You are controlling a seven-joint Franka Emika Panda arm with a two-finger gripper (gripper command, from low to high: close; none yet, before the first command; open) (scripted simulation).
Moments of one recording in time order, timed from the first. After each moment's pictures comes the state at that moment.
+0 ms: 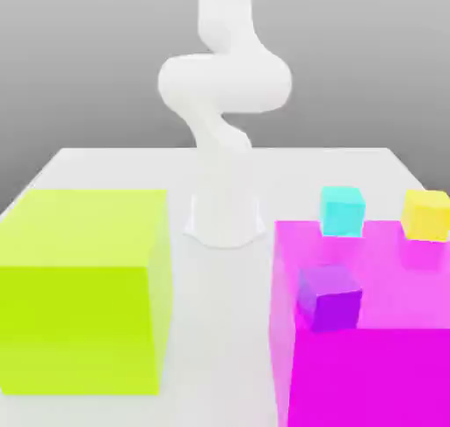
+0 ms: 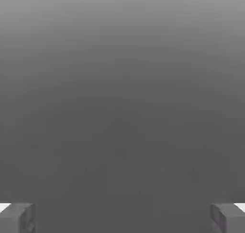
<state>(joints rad) 0.02 -0.73 0.09 -2.33 -0.02 2.25 0.83</state>
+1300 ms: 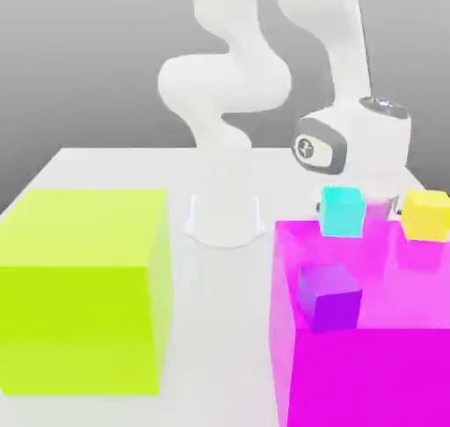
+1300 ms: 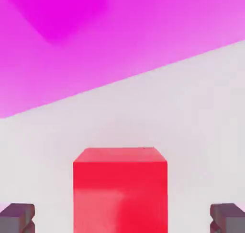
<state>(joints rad) 0.30 0.15 0.33 -2.87 -0.36 3.01 2.07</state>
